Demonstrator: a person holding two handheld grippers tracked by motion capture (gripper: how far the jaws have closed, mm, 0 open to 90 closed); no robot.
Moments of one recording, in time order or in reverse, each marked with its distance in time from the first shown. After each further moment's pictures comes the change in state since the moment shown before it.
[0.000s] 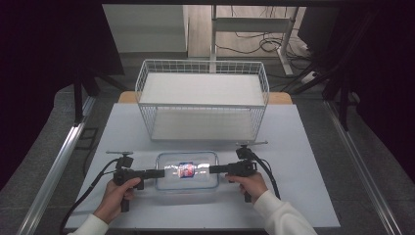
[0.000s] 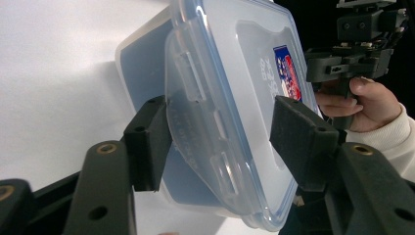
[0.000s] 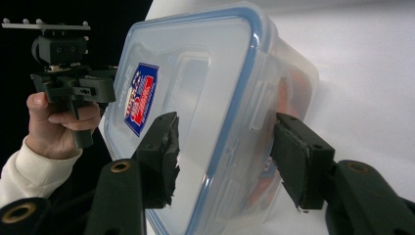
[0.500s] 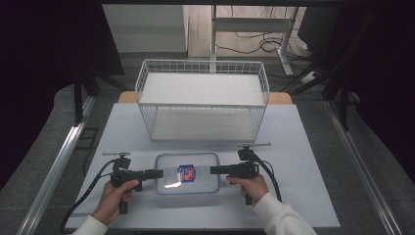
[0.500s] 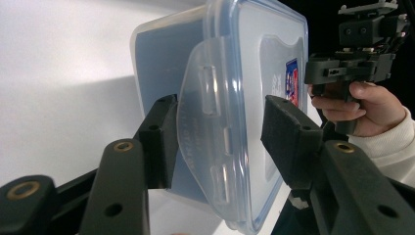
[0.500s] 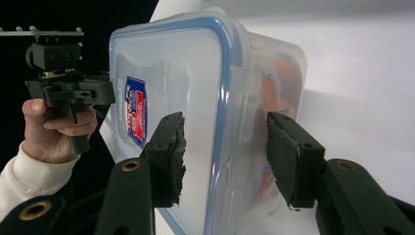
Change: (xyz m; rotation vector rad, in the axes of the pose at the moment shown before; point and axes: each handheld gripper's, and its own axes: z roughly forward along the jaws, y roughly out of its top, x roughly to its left) left arm -0.012 -0.003 -0.008 -0.028 0.014 0.024; right arm 0.013 -0.006 -0.010 -0.035 -0.021 -0.005
